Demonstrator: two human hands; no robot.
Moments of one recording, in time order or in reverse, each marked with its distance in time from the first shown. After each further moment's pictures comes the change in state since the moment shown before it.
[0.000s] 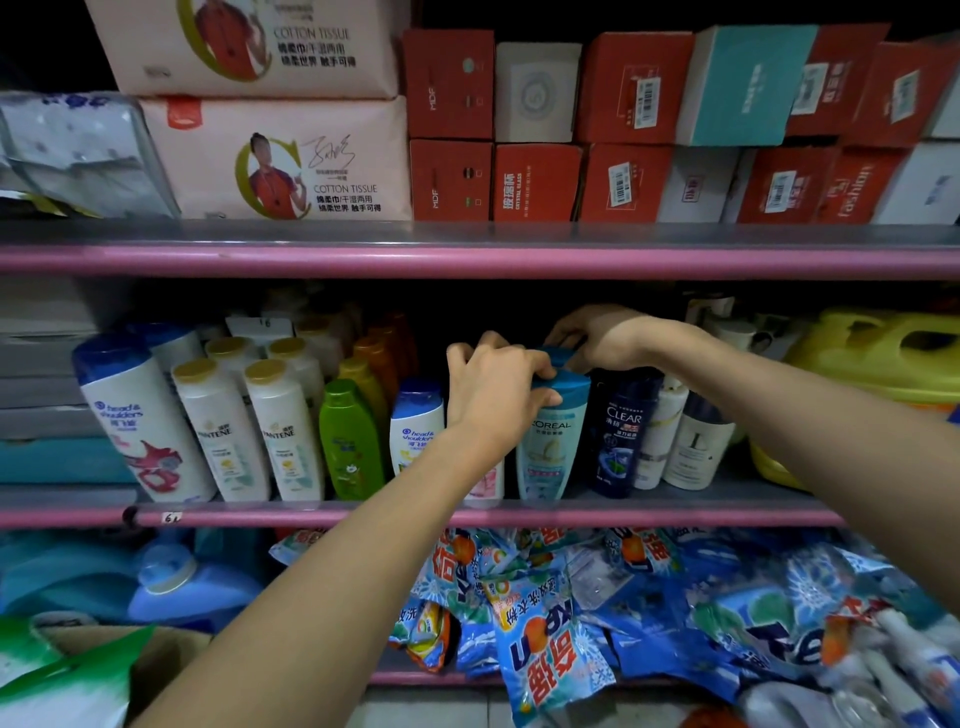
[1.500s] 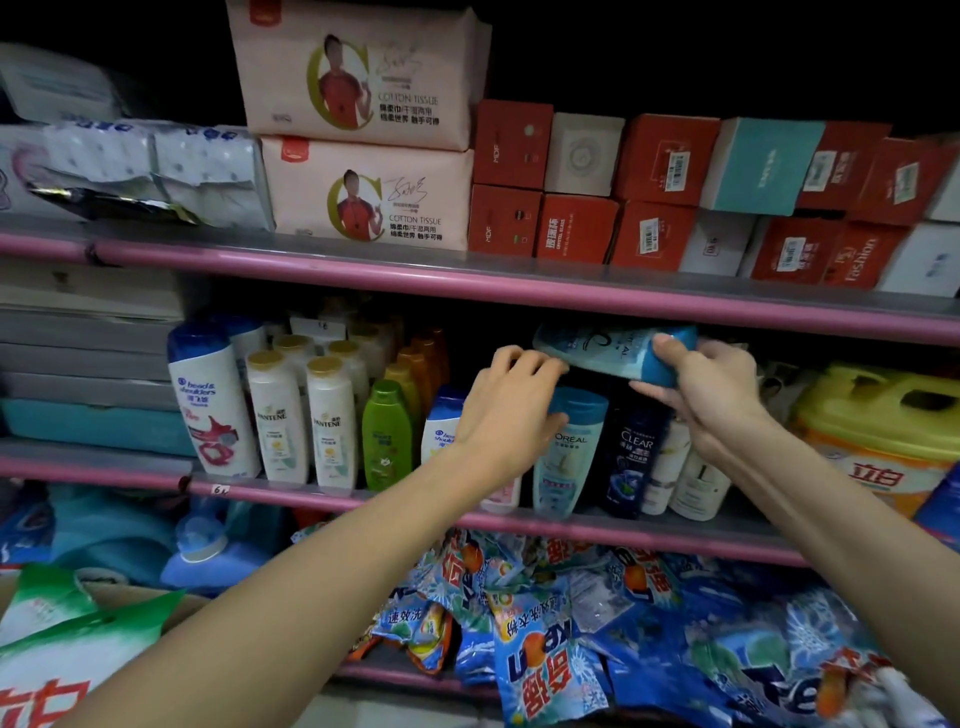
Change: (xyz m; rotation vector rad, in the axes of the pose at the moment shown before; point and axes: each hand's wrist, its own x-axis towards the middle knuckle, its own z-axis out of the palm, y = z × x) left_hand -0.033 0.003 -0.041 0.035 -0.025 0.076; right_hand -0.093 -0.025 0.010 1.362 0.737 0.273
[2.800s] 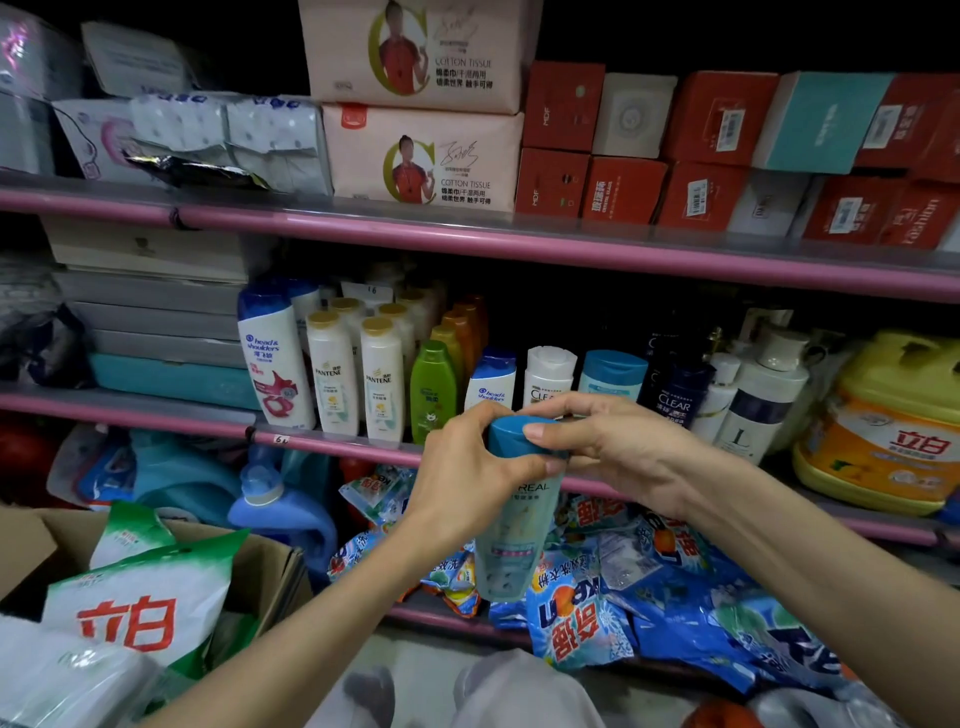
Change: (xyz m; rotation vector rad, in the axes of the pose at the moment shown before) left_hand -0.122 -0.010 -0.030 -0.747 0.058 -0.464; right_hand -0.109 0.034 0.038 -0.309 -0.787 0.280
